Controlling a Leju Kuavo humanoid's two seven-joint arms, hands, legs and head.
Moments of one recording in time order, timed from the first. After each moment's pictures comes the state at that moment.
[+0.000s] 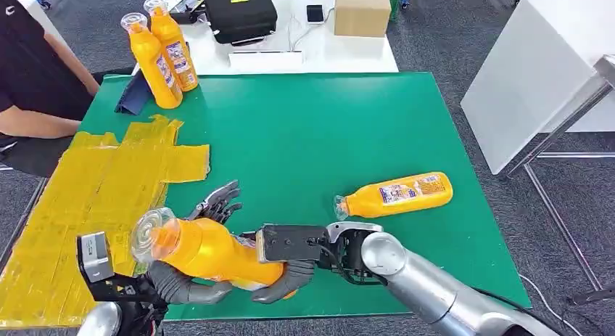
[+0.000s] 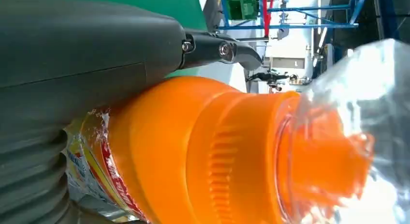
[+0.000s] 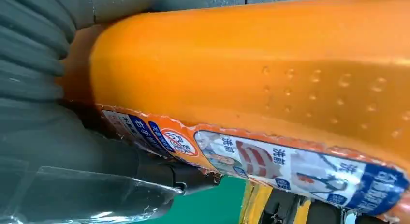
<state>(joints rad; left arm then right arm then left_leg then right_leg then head) 0.03 0.05 -0.34 -1.79 0.41 -0.36 -0.08 -0.53 -0.20 0.97 -1.57 -0.35 0.48 0.20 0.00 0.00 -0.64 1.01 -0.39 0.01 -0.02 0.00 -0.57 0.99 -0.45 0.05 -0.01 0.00</state>
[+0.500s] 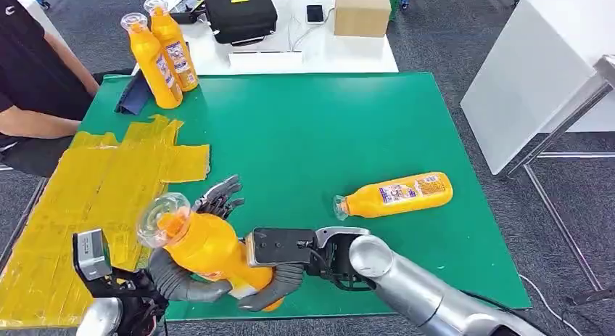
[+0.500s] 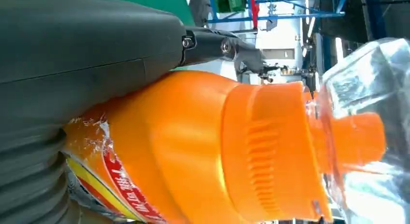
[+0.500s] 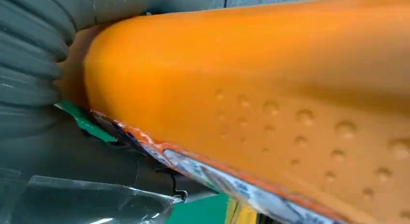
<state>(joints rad) -0.01 0.05 -0.35 -1.79 0.41 -0.36 -0.07 -0.53 -0.14 1.00 -1.51 -0.40 0.51 0.18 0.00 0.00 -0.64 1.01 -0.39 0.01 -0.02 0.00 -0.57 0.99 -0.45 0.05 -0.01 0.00</state>
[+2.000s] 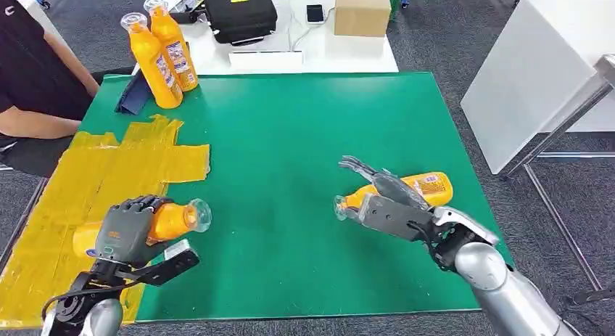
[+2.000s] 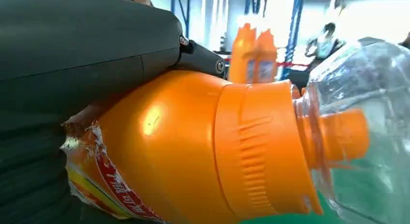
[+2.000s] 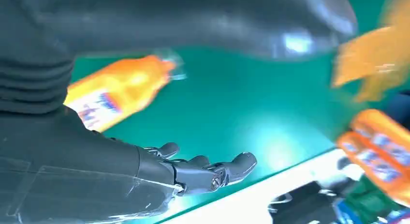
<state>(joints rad) 0.00 0.14 -0.11 -1.55 -1.14 0.28 -0.10 -0.23 -0.47 0.45 -1.86 0.13 0.33 0.18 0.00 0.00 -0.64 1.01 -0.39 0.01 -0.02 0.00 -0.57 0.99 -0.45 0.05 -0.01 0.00</state>
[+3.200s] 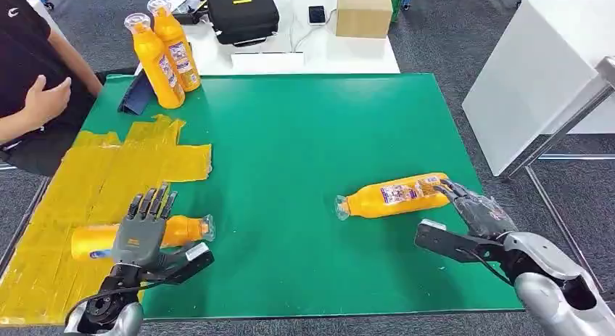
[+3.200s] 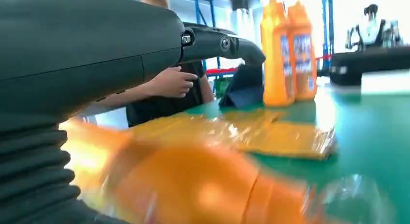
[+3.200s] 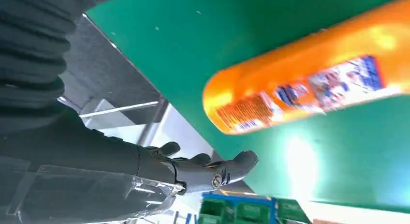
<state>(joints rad) -0.04 0.12 -0.17 -1.34 -1.28 0.47 0.04 0.02 -0.64 0.19 -1.81 0.61 0.33 0.18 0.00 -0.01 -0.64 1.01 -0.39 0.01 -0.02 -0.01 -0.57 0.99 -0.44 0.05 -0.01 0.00</state>
